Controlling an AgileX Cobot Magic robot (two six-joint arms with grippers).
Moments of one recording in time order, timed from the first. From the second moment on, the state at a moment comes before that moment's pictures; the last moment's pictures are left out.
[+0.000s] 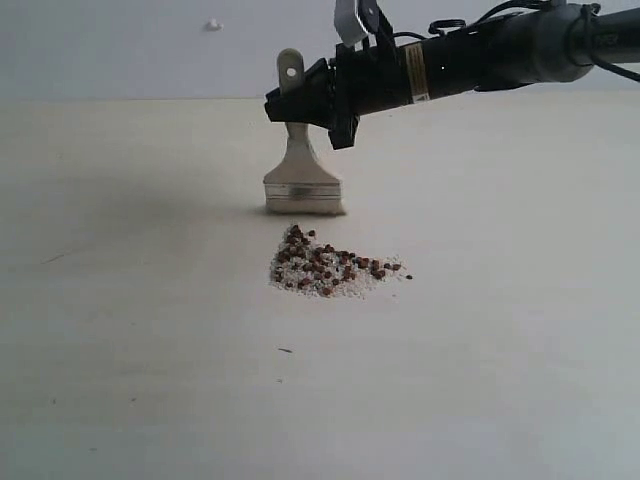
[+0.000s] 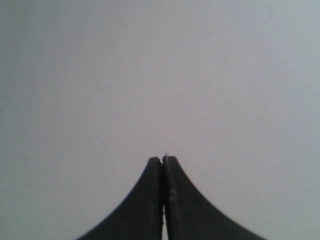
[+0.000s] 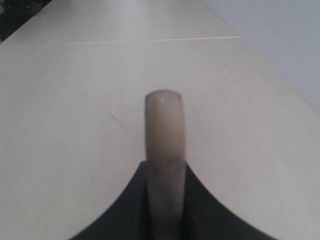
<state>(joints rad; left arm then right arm) 0.16 0.10 0.00 0.13 -0.55 -0.15 0.25 2.34 -1.73 -1.66 -1.14 1.12</state>
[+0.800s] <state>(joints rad) 0.16 0.10 0.00 0.13 -0.55 -0.15 0.25 2.34 -1.77 -1.74 -1.21 1.30</state>
